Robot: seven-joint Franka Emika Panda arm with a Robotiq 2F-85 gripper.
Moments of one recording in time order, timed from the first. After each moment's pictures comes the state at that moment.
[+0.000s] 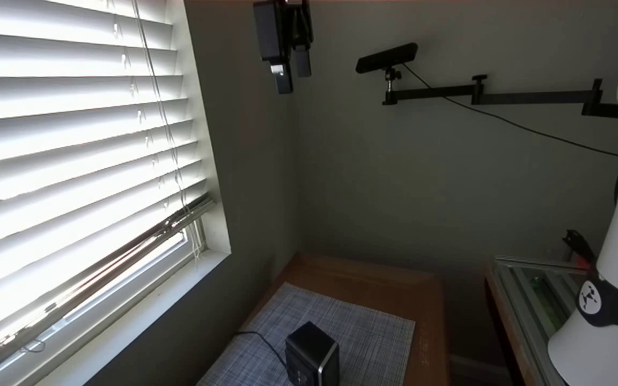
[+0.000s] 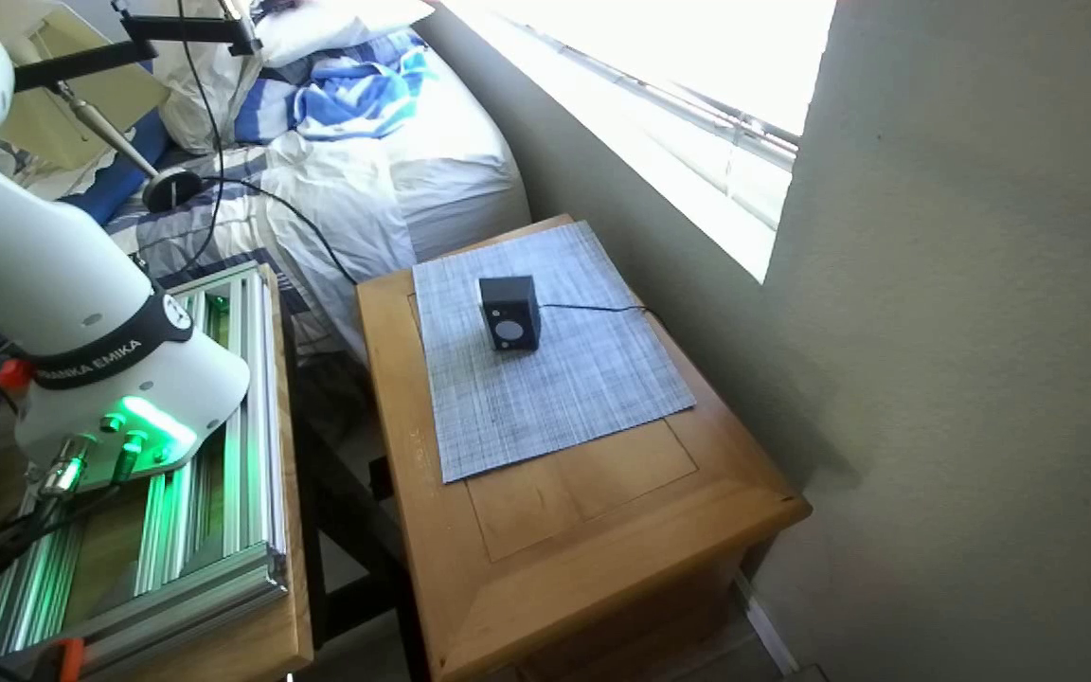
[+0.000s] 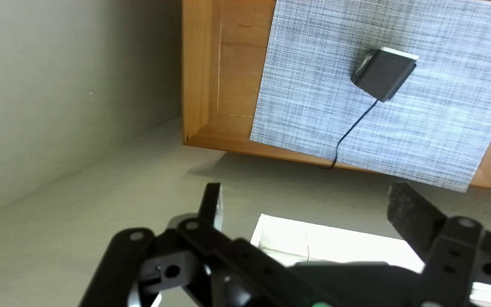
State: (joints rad) arm -0.08 -0.43 0.01 -2.29 -0.24 1.89 -0.01
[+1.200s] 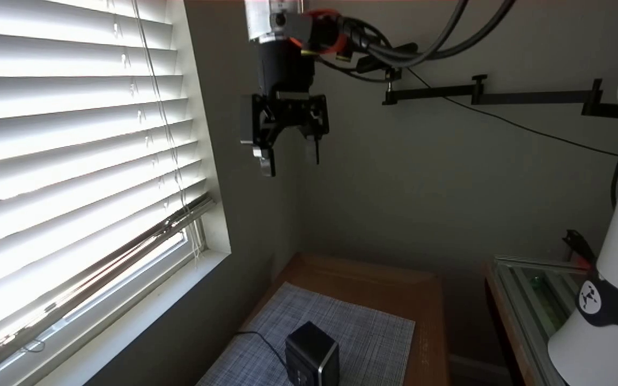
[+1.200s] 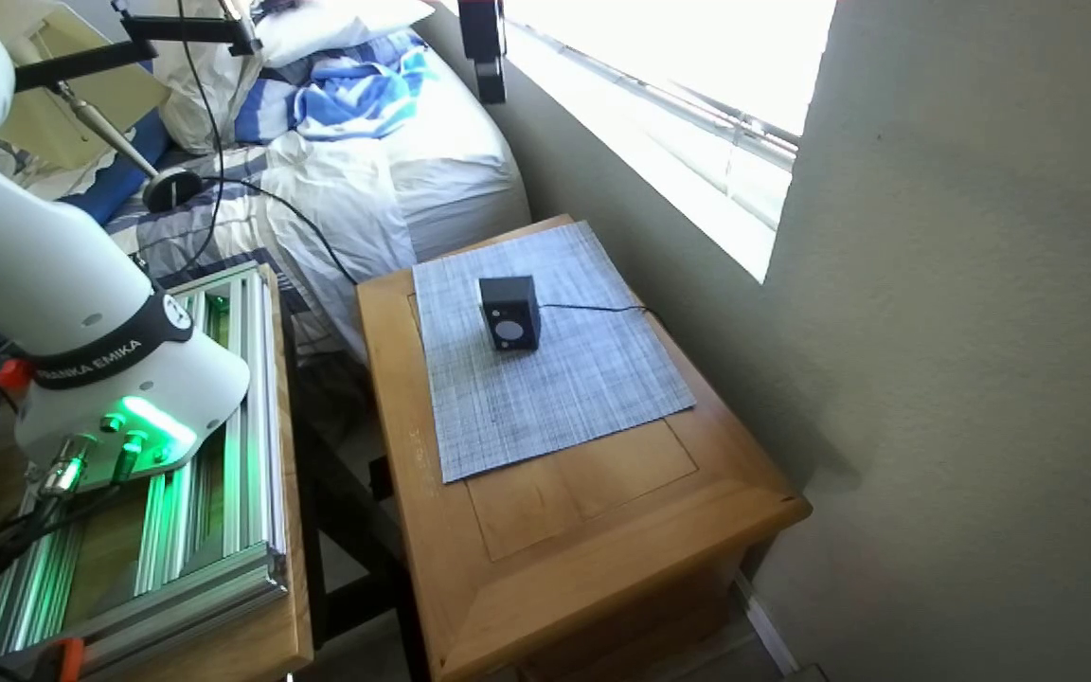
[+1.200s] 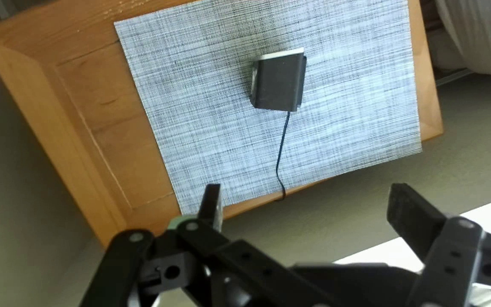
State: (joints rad) arm -0.08 -0.32 -0.03 -2.49 0.08 2.14 0.26
